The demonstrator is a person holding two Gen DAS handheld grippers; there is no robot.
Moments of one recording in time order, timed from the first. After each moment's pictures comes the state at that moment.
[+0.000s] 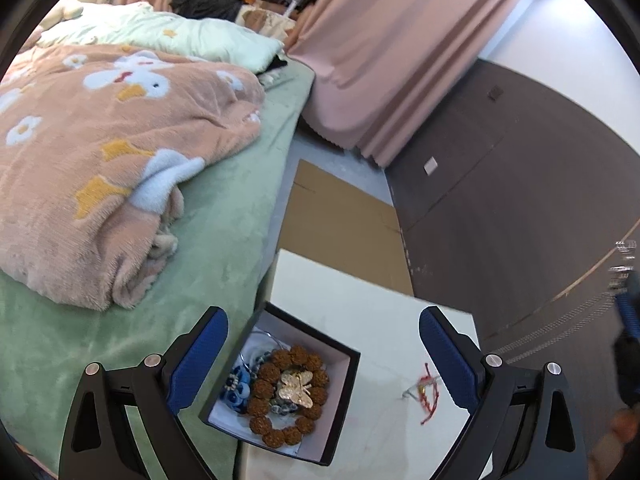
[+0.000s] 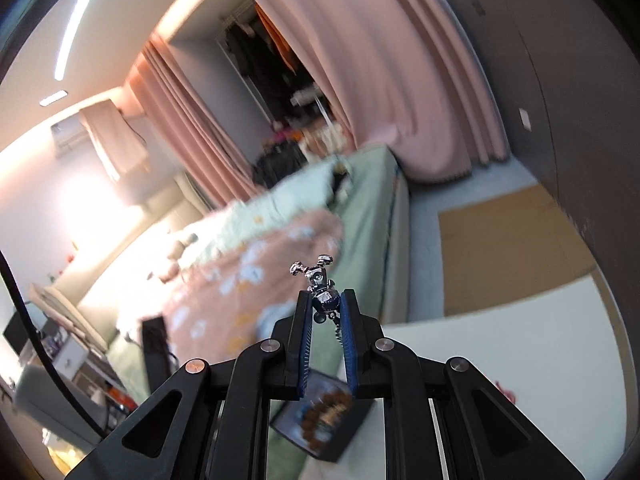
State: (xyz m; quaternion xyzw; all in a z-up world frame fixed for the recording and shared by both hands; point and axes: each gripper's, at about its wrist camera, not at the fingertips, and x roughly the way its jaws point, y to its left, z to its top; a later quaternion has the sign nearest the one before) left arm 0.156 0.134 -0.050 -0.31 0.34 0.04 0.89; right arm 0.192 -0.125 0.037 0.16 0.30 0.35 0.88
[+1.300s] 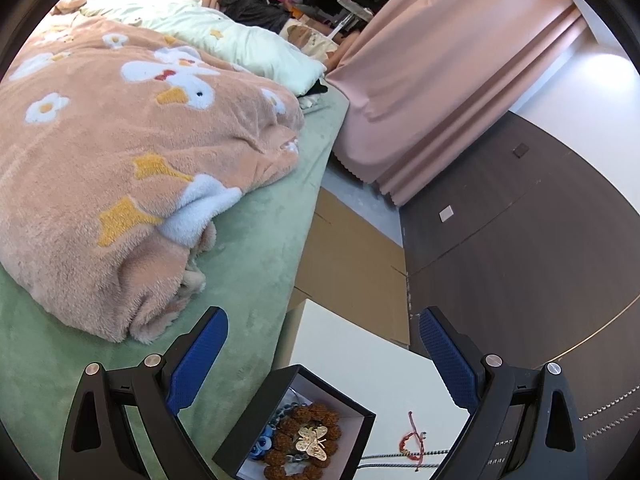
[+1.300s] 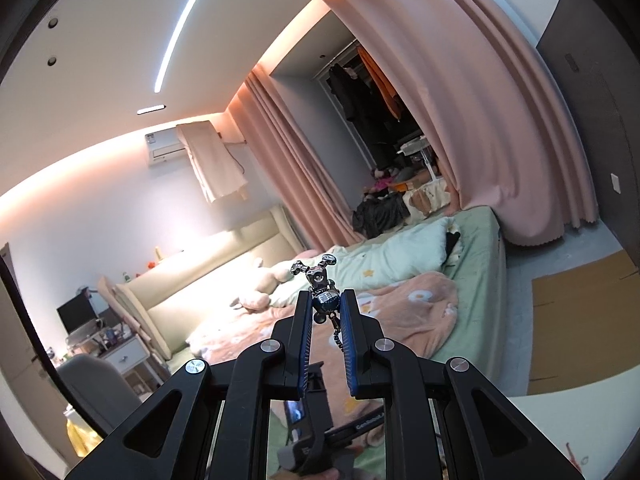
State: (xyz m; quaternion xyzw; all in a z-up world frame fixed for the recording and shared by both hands) left arm 0.168 0.186 -0.053 -0.37 0.31 0.09 0.87; right arm 0.146 -0.049 0.109 0.18 0.18 0.48 0.84
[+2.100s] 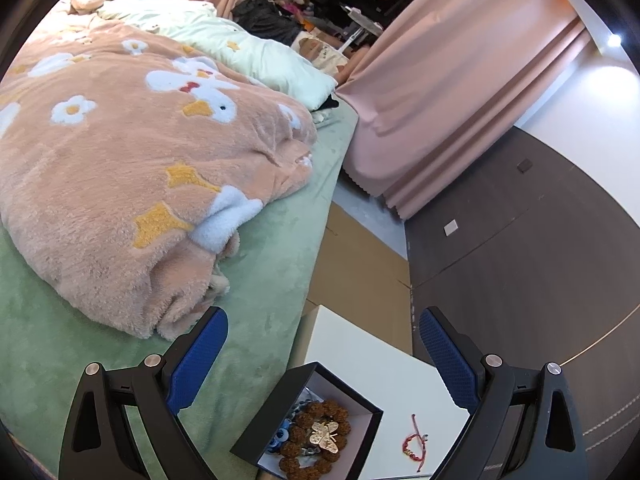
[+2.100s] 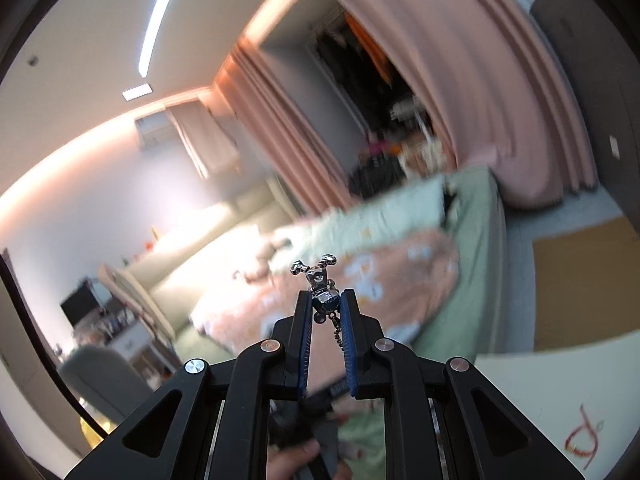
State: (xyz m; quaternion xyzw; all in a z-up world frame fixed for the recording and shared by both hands) left arm 0.144 0.196 -0.048 -0.38 0.29 0.11 0.87; right arm 0.149 -0.055 0.083 0.18 0.23 0.49 0.82
